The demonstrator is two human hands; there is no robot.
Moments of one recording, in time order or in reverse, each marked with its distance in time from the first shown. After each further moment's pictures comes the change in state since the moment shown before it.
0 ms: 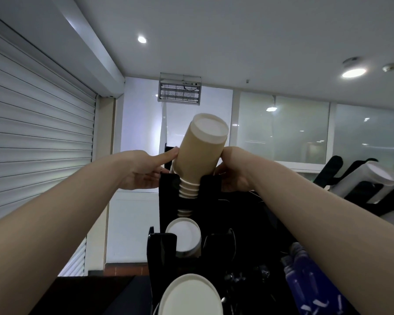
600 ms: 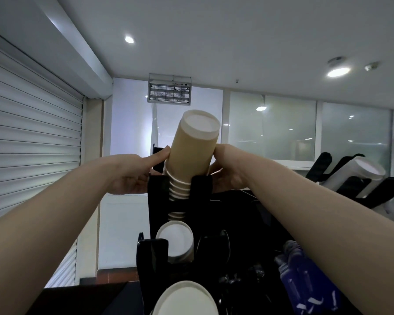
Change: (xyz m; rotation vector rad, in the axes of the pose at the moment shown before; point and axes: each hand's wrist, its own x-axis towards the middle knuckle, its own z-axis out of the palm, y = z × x) left_hand 0.000 0.003 0.001 0.046 -0.144 -0.035; right_hand -0.008 -0.003 -0.003 -0.023 0.021 -0.037
